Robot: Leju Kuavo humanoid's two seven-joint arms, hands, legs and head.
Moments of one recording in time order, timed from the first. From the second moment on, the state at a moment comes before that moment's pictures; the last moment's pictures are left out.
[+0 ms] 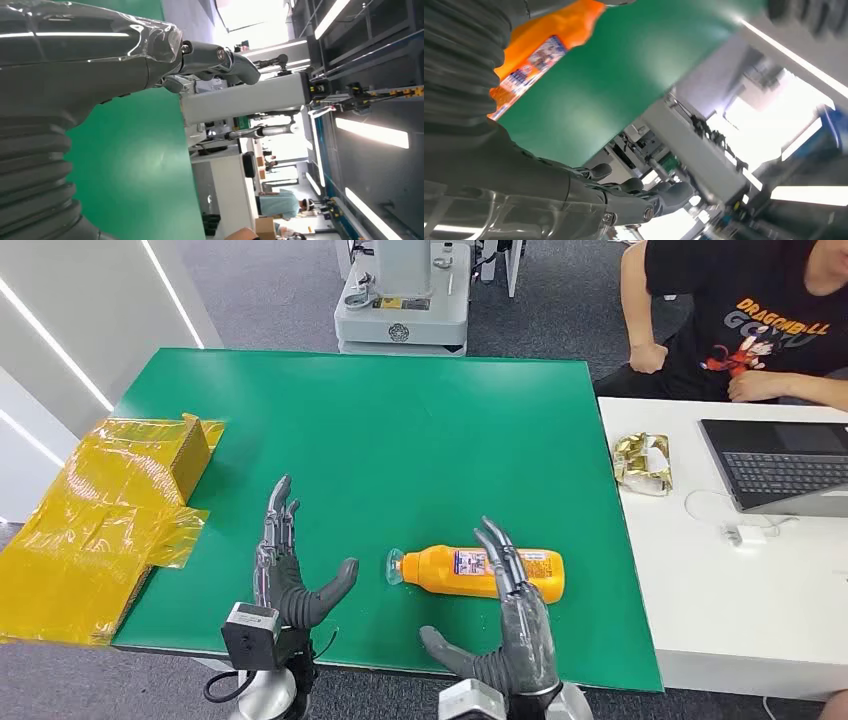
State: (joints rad) left arm 0.01 -0.17 -0.39 -1.53 -0.13 0.36 -0.64; right arm 0.04 -0.04 0.49 -1.66 0.86 -0.25 -0.20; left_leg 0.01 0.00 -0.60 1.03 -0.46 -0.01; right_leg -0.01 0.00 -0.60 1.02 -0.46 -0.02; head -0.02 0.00
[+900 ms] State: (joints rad) left arm -0.02 -0.16 -0.38 -1.53 -0.14 0.30 -0.61; right arm -0.62 -0.34 0.63 -1.16 0.76 0.39 -0.18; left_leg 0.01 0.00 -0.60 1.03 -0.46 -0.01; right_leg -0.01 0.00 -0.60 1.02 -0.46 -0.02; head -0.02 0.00
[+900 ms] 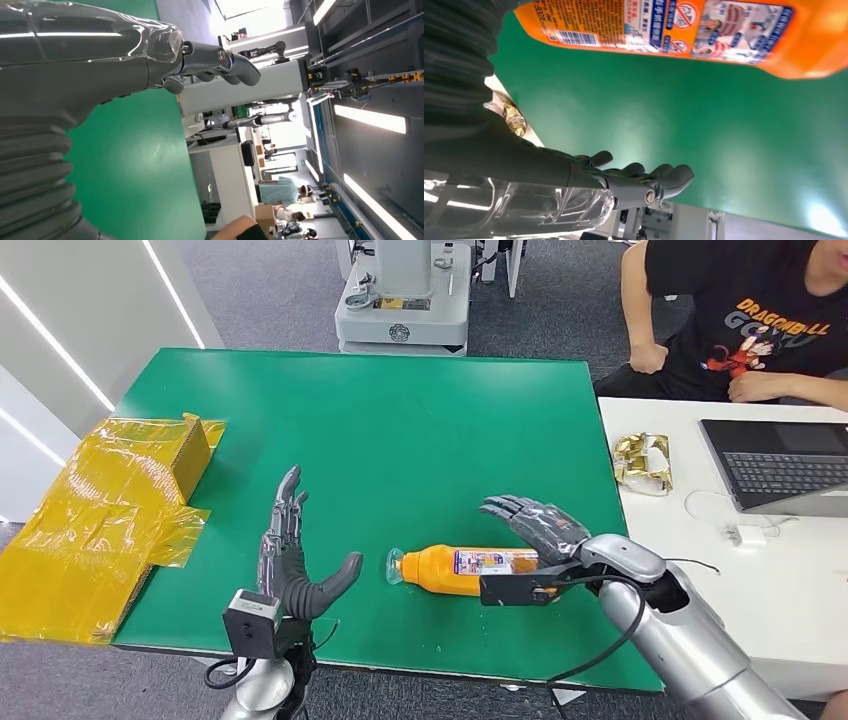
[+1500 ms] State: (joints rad) left arm -0.04 -0.16 -0.38 -1.53 -0.12 0.29 -0.60; right arm -0.70 -0.35 0.80 -0.95 0.66 0.41 -0.18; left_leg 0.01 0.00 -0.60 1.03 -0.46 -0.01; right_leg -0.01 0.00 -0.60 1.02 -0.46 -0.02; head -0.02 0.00
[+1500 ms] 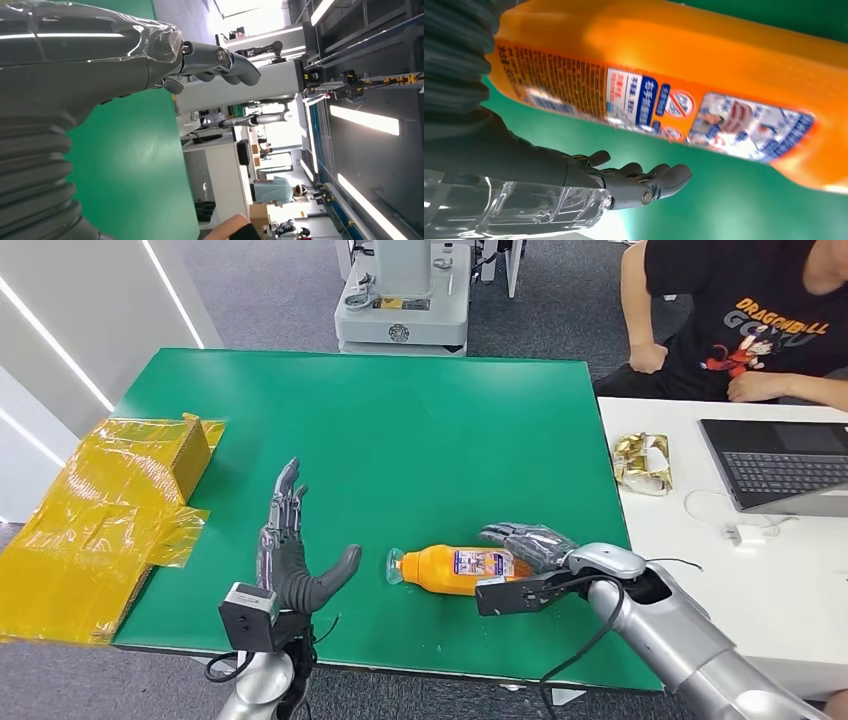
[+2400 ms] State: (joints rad) left arm -0.06 -0.16 -0.38 -1.52 -0.09 0.28 -0.61; right arm -0.76 -0.35 0.91 -0.80 0.64 0.32 -0.18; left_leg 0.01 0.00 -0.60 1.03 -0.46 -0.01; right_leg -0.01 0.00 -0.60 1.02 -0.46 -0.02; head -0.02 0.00
